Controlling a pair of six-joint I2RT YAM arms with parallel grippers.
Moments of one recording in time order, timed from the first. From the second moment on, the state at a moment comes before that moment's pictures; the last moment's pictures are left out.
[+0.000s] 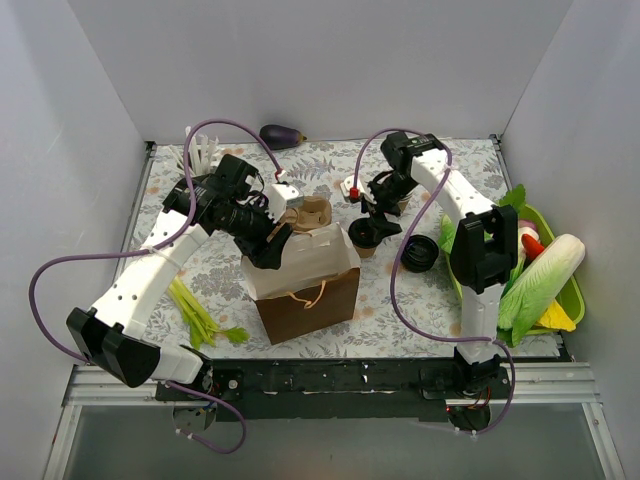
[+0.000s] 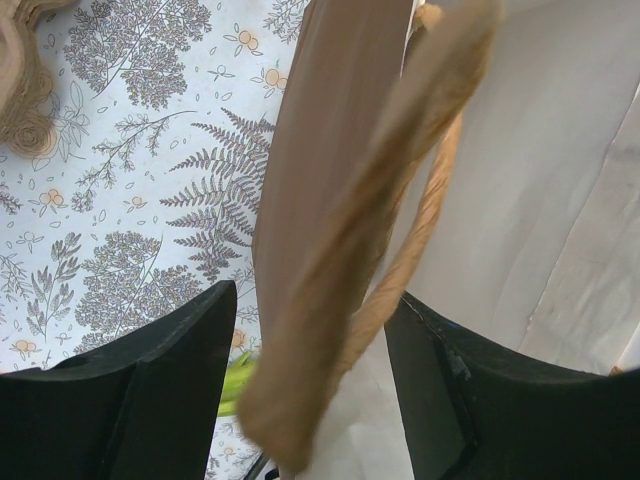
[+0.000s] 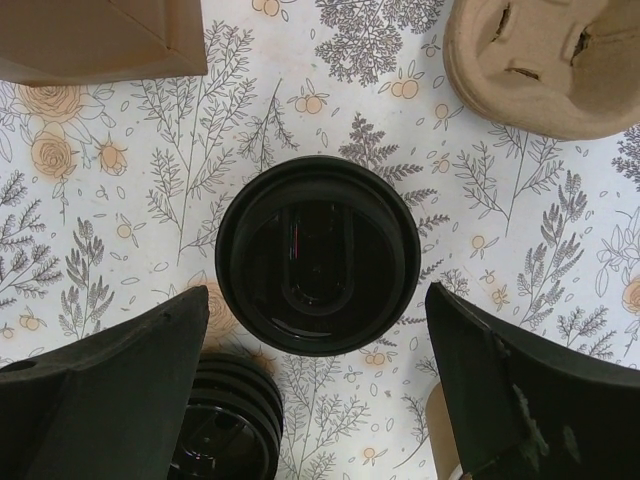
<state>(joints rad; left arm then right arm) -0.51 1.37 1.53 -1.26 0.40 0.34 0.39 2.04 1.88 -1.34 -0.67 -1.48</state>
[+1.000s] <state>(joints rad) -0.51 1.37 1.53 -1.26 0.40 0.34 0.41 2.09 1.91 -1.34 -0.65 -1.45</state>
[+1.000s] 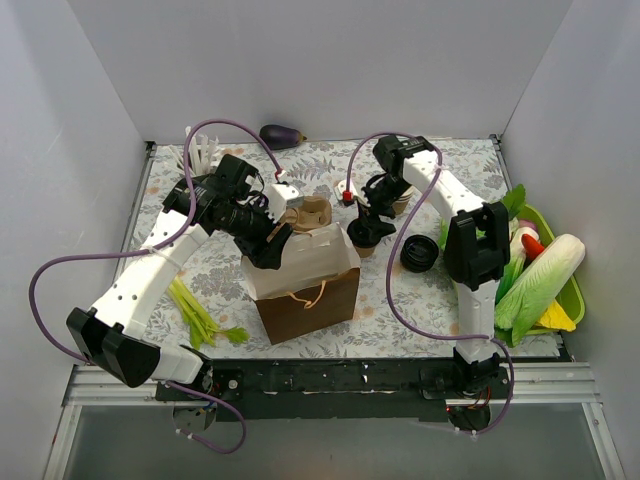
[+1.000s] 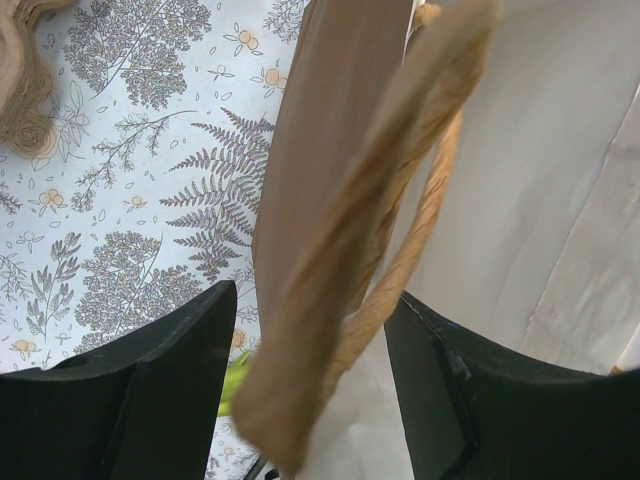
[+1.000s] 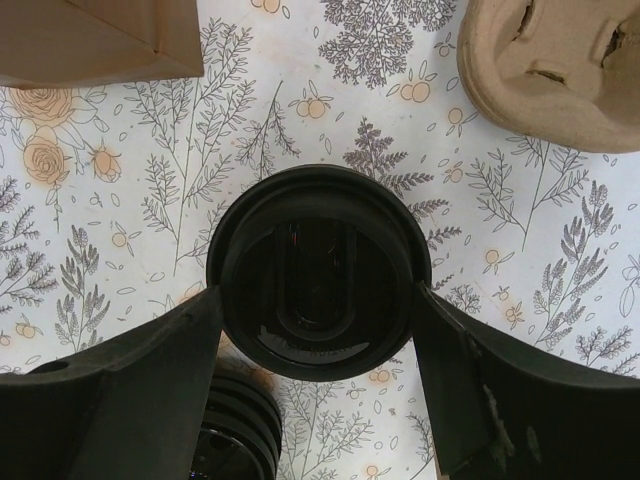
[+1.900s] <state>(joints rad) -0.51 1.37 1.52 -1.26 0.40 0.34 0.44 1.99 1.76 -1.21 -0.61 -1.40</state>
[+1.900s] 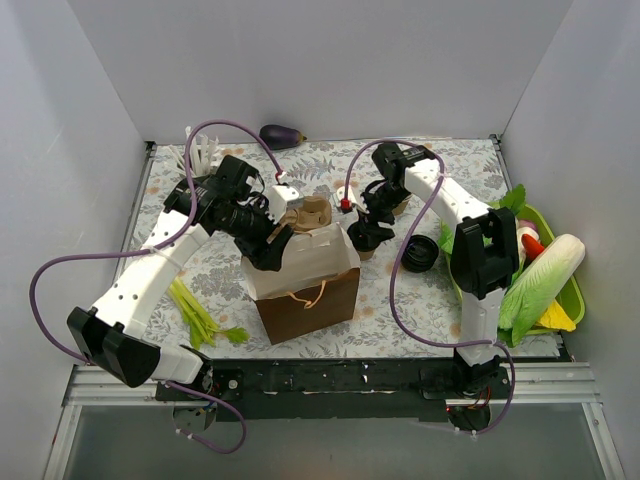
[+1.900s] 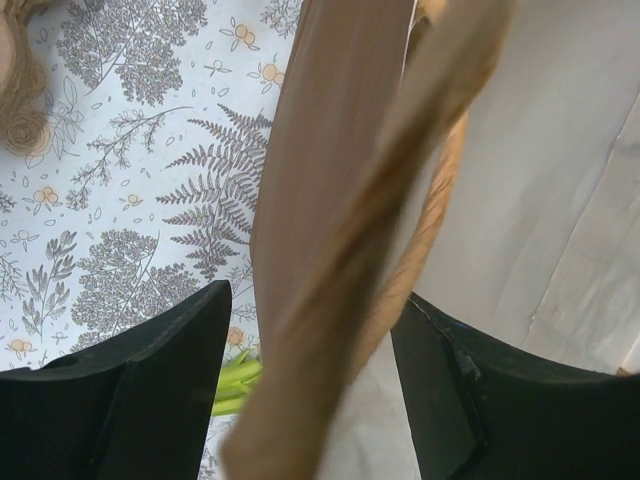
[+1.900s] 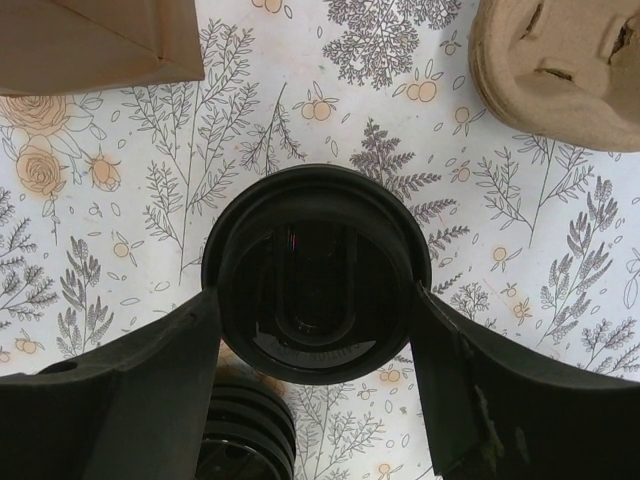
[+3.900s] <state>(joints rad) -0.47 1.37 1.63 -1.17 0.69 0.36 0.95 1.56 1.95 -1.25 -0.51 -0.83</state>
